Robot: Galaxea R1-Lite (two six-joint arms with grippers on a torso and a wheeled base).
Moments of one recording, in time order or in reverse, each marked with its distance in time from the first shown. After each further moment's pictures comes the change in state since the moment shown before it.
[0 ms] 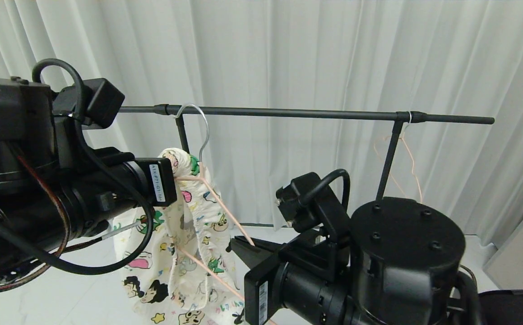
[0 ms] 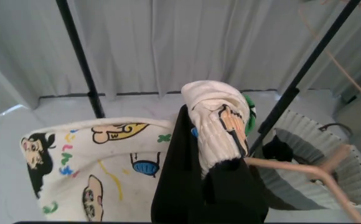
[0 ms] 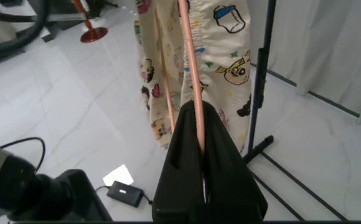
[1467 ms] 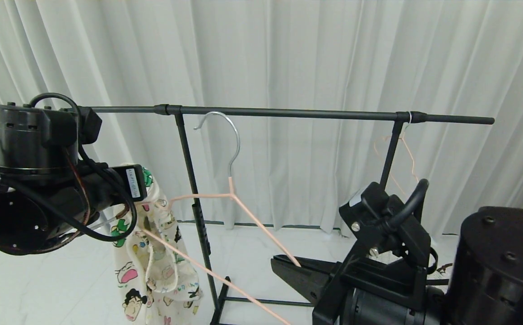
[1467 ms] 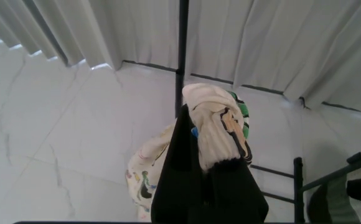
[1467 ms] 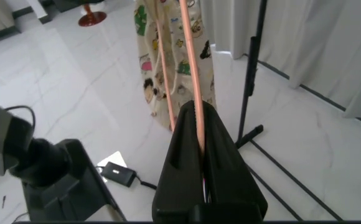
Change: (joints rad) left arm 0.269 0.090 0.038 -0.002 0.114 -0.010; right arm -0.001 -0.213 0.186 0.065 0.071 -0.049
